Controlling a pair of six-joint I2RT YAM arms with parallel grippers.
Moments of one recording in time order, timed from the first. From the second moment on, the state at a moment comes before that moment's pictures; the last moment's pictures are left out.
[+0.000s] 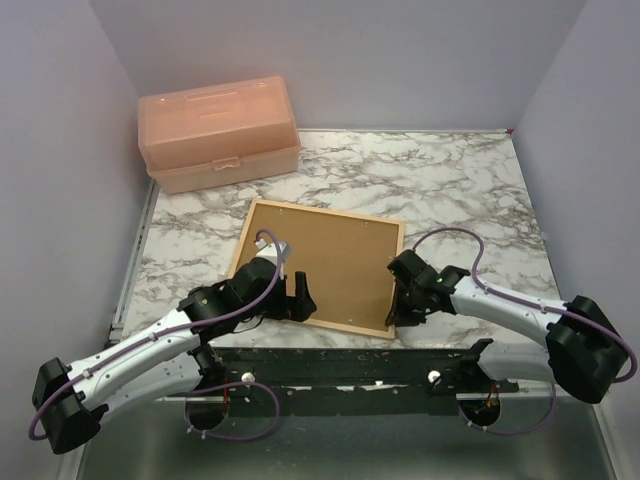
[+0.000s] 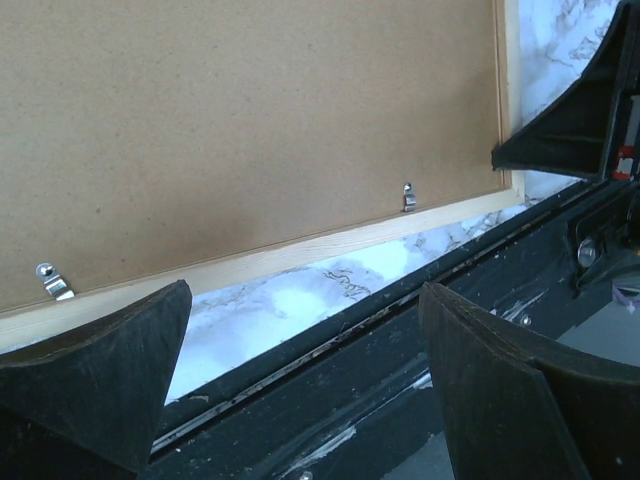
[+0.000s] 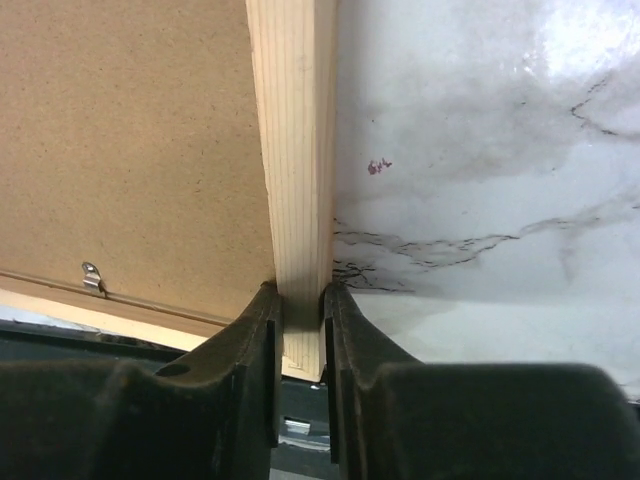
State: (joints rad) left arm -0.89 0.79 0.57 -0.51 -0.05 -0.72; right arm 0.76 1.23 0.58 -0.60 0.00 0.95
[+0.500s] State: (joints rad) left arm -1.00 0.80 0.69 -0.53 -0.10 -0.51; right arm 0.77 1.23 0.67 -0.74 0.01 0.93
